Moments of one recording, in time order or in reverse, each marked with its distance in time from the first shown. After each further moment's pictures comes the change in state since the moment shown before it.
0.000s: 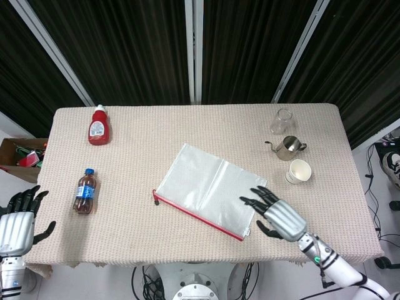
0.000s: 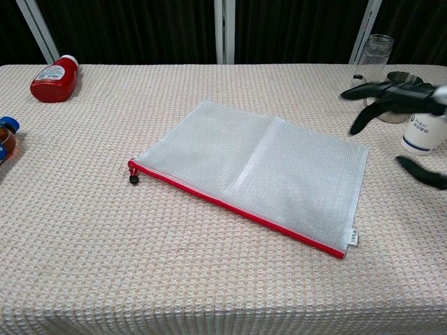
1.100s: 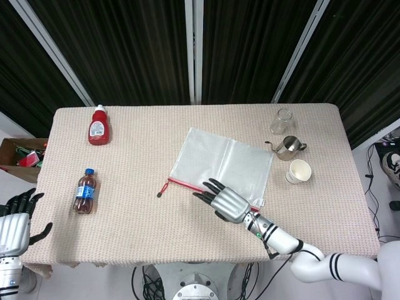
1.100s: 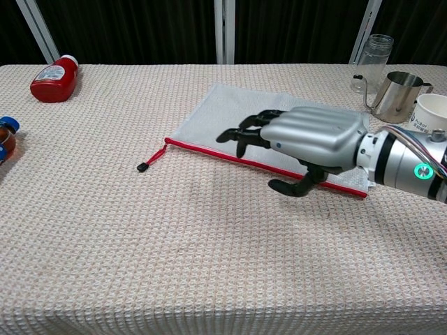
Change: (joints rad) left arm 0.020 -0.046 -0.033 0.121 -0.014 -0.055 -0.112; right arm 0.265 -0.279 0.172 0.100 0.266 -0.350 -0.389
